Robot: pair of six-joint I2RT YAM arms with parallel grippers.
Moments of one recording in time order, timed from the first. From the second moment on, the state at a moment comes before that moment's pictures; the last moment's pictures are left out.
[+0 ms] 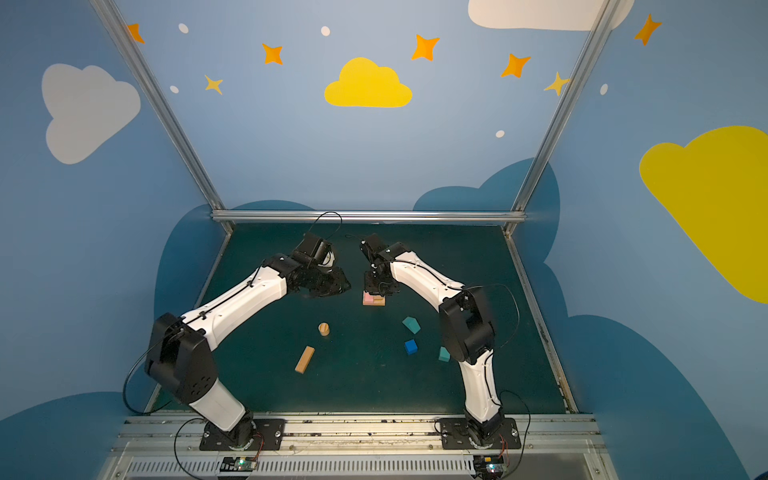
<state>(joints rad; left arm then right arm) -0.50 1.67 1.40 -0.73 0.23 -0.62 0.68 2.05 1.76 -0.97 -0.01 0.54</state>
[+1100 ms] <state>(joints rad) -0.49 1.77 1.47 -0.80 0.26 -0.59 0.64 2.22 1.87 -0.98 -0.03 0.55</state>
